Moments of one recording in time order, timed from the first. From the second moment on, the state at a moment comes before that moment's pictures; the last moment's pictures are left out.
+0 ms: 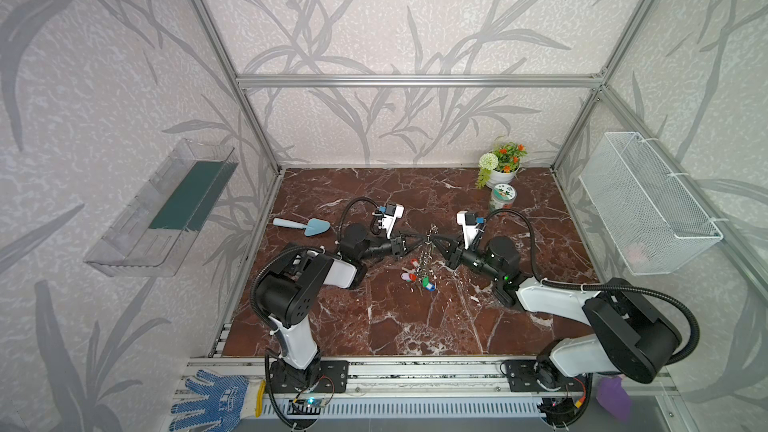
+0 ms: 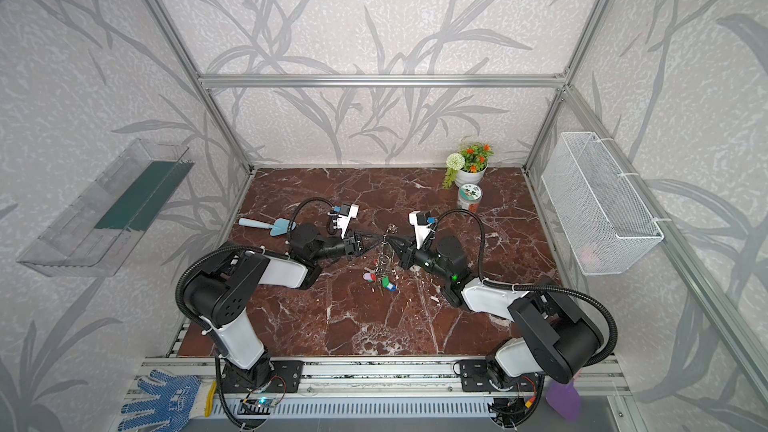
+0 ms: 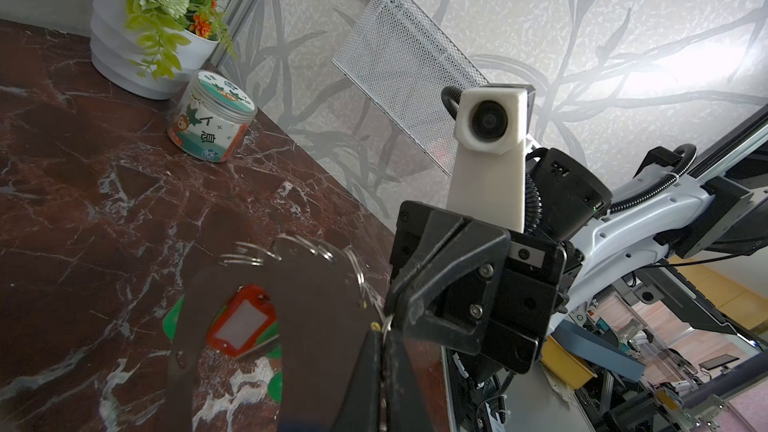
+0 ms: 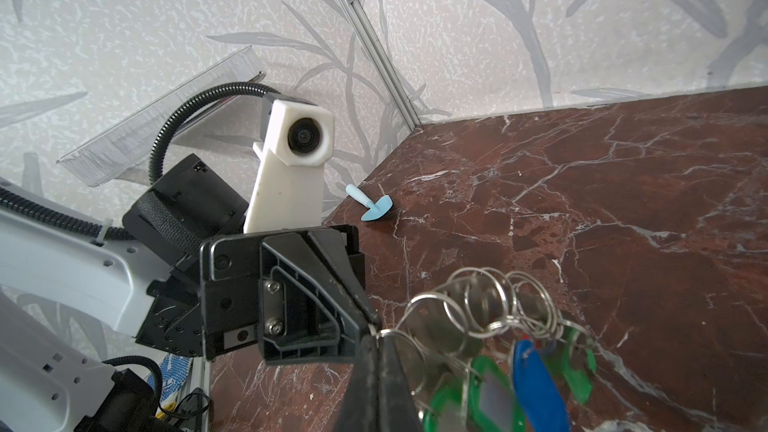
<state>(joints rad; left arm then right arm) -0.45 1.78 0.61 1.28 0.94 -0.80 0.60 1.43 0.47 0.93 -0.38 0.54</state>
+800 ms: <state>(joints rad) -0.47 1.71 0.65 1.19 0.90 -0.72 0.39 1.04 0.42 0.72 -0.51 0.57</state>
